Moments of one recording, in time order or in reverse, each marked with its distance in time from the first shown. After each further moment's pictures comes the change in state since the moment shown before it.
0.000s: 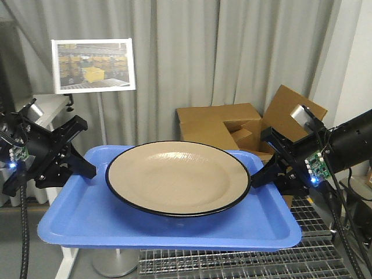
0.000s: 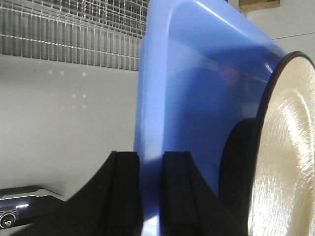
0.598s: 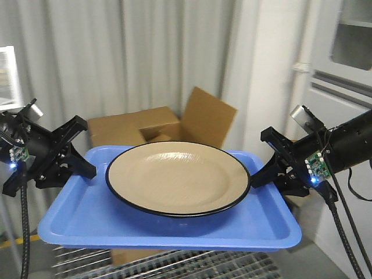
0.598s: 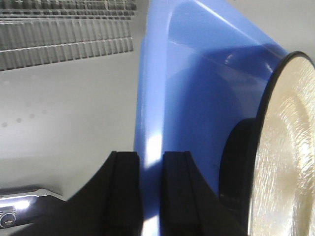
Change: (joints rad) left arm 0.000 0.000 0.000 0.000 0.000 0.000; right arm 0.000 0.000 0.000 0.000 -0.001 0.000
